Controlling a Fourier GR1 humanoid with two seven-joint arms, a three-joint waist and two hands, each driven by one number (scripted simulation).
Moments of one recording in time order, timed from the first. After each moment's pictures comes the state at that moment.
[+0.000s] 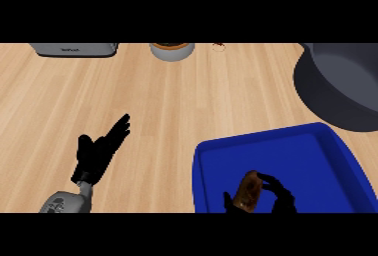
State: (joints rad) left arm -0.10 0.24 -0.20 -1.34 0.14 -0.04 0.12; right arm 0.32 -0.07 0.52 -1.61 0.76 -0.84 0.57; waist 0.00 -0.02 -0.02
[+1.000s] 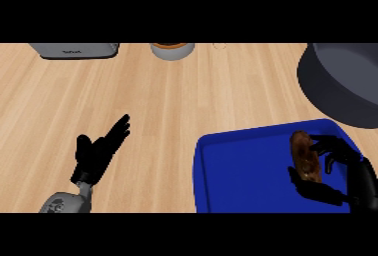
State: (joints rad) left arm -0.09 0.23 -0.19 -1.35 0.15 -0.05 0.12; right arm 0.14 -0.51 0.24 -1.74 0.21 -0.50 0.15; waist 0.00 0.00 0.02
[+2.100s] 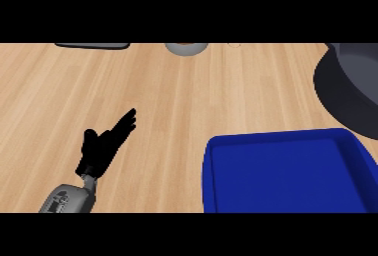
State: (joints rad) left arm -0.15 0.23 -0.21 -1.35 0.13 -0.07 0.13; right arm -0.17 -1.09 -0.24 -0.95 -0.16 0.25 -0.52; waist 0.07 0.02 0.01
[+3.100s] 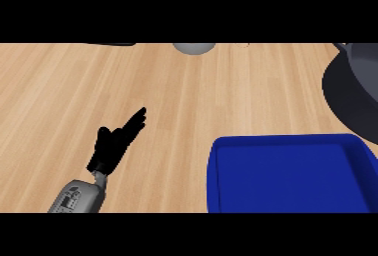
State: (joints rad) left arm -0.18 0.19 -0.23 -1.32 0.10 -0.08 0.14; right arm -0.71 -0.98 0.18 -0.52 0.47 0.05 -0.45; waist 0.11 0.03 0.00
